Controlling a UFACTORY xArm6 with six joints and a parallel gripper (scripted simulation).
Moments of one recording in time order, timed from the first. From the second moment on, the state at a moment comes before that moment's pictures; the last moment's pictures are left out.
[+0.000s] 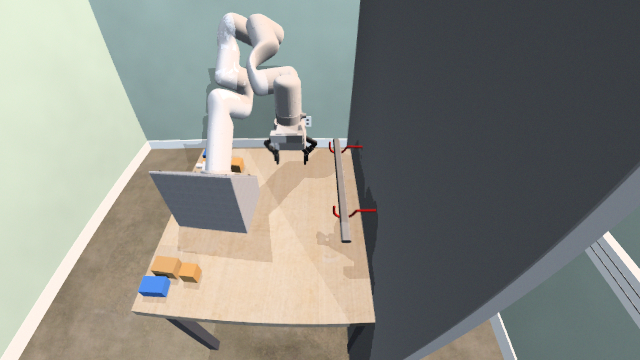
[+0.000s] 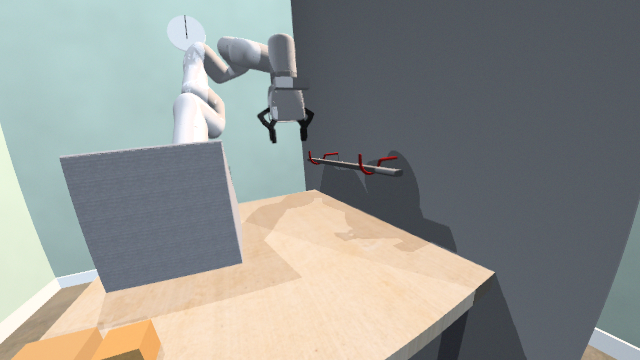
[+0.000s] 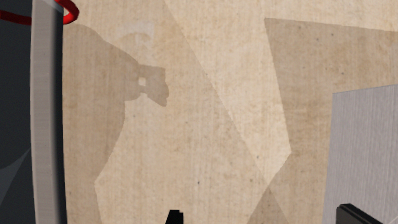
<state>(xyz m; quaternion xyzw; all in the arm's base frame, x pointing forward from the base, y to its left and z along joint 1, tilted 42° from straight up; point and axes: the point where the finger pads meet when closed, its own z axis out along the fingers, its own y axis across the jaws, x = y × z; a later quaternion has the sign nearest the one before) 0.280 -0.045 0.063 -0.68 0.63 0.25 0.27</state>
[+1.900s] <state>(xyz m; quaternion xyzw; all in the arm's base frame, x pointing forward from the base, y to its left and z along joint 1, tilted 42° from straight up) 0.362 -0.029 0.055 -0.68 0.63 0.25 0.27</state>
